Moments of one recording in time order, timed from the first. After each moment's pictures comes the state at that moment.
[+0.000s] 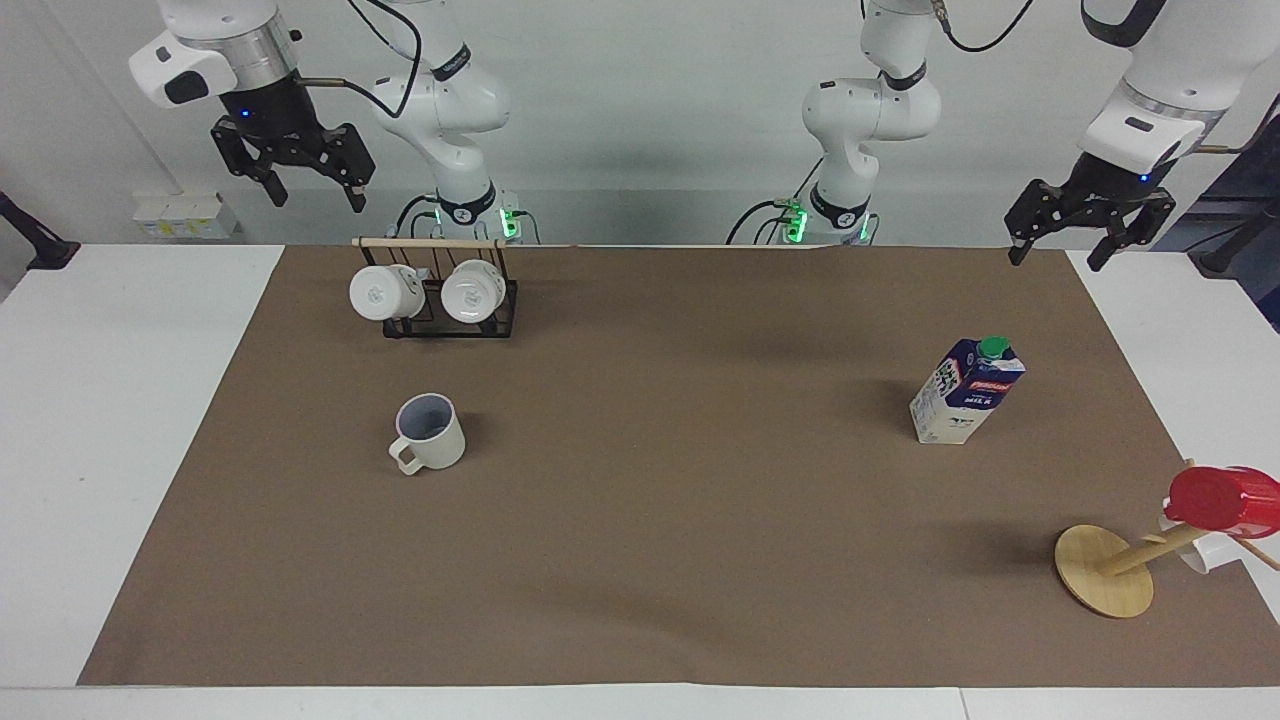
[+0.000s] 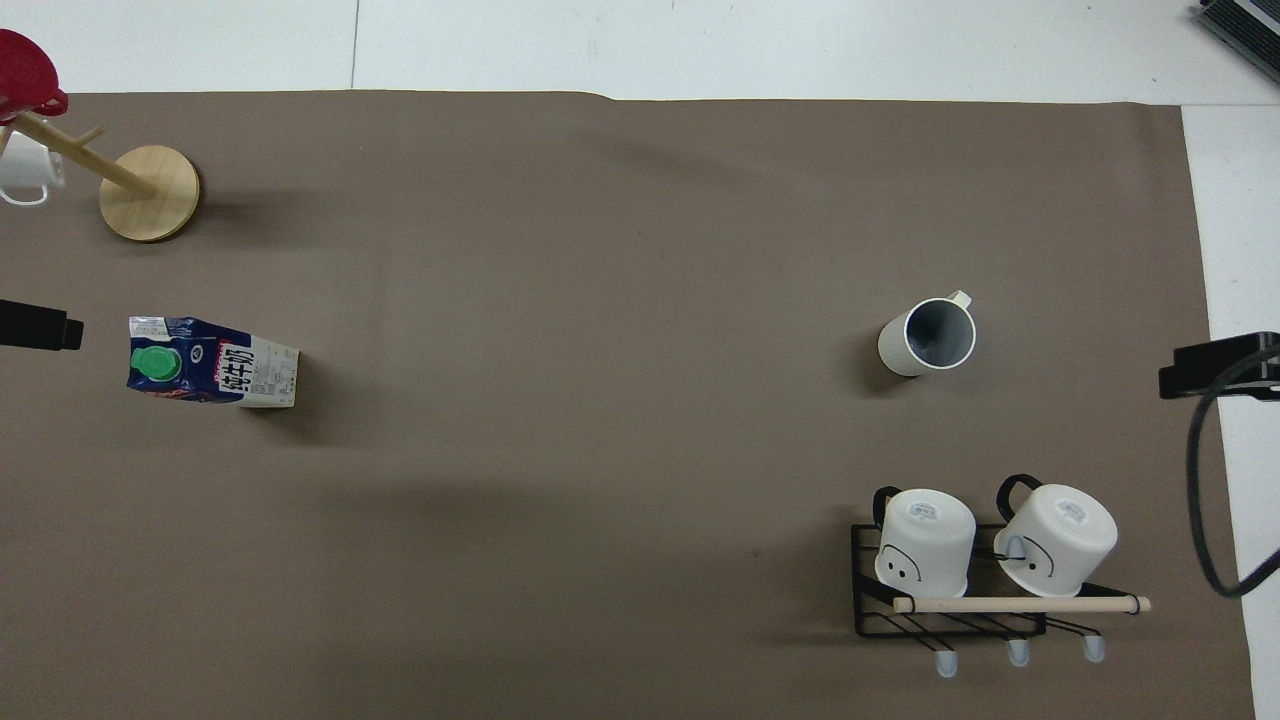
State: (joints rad) left arm -0.10 -0.08 0.11 -1.61 -0.01 1.61 0.18; right arm 0.06 -0.11 -0.06 -1.53 -0.02 1.41 0.10
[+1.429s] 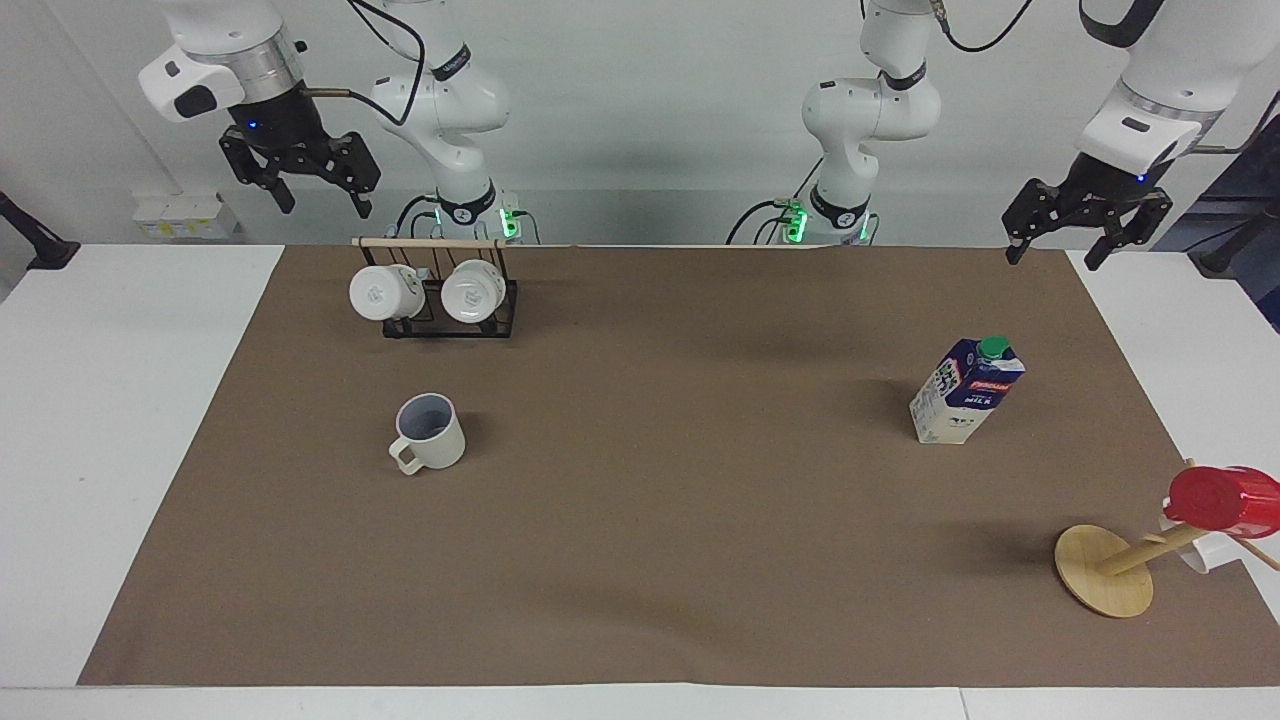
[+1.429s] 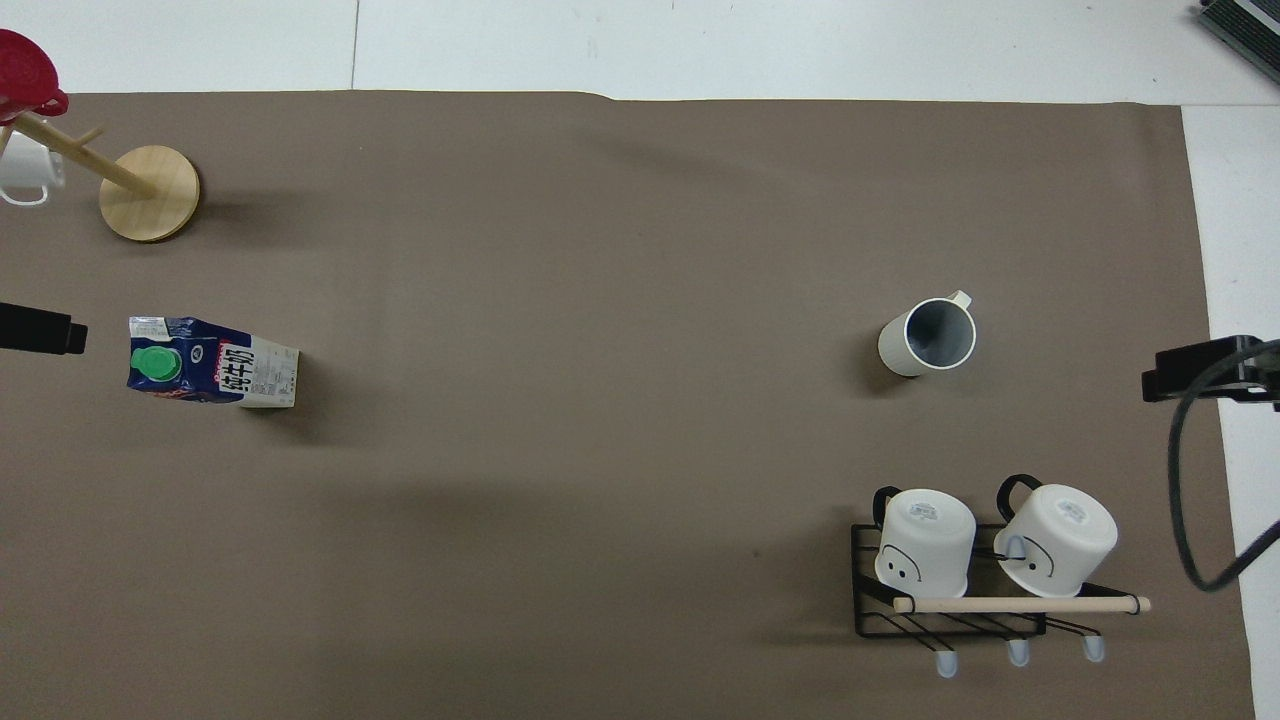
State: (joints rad) left arm -0.10 -0.08 0.10 -1.61 -0.01 1.60 0.18; right arm 0.06 -0.11 -0.06 -1.58 -0.01 1.45 0.10
